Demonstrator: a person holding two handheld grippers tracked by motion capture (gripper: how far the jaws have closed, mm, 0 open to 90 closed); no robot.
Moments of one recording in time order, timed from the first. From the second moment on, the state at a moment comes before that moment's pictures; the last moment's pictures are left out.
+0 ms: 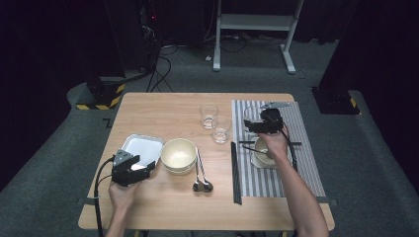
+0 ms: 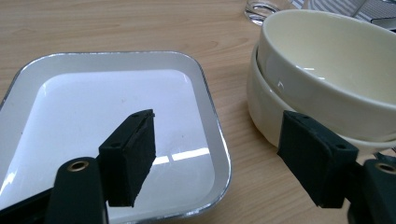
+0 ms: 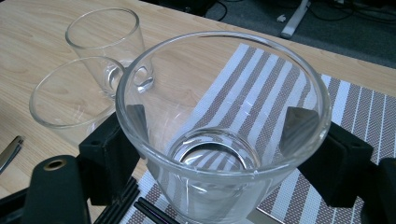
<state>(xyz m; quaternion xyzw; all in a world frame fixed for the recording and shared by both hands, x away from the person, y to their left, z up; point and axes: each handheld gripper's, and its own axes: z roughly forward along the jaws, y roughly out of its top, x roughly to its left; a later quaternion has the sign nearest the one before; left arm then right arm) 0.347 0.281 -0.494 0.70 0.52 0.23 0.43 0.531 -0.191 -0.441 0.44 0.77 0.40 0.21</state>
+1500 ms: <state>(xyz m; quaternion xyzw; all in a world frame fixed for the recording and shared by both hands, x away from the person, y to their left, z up) 0.311 0.253 -0.527 0.72 0.51 0.23 0.41 0.556 -0.182 -0.455 0.47 0.77 0.37 0.21</state>
